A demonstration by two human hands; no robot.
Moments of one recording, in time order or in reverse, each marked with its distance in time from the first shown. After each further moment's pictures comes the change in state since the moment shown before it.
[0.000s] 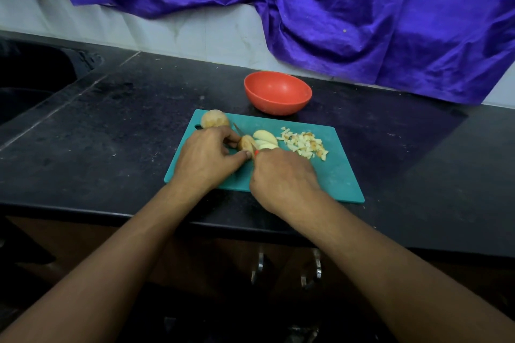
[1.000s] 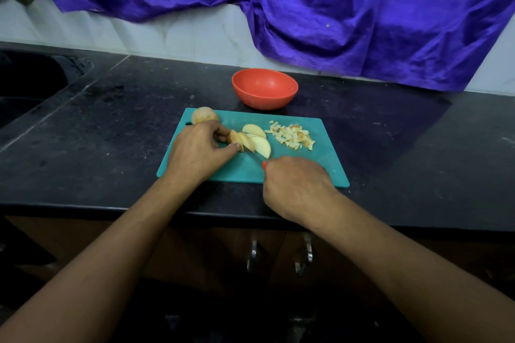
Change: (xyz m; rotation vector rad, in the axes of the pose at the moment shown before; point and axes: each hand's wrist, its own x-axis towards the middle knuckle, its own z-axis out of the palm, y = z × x) left_hand -0.002 0.004 0.001 0.035 0.023 0.006; right_hand -0.032 0.032 0.004 -0.060 -0.081 -0.068
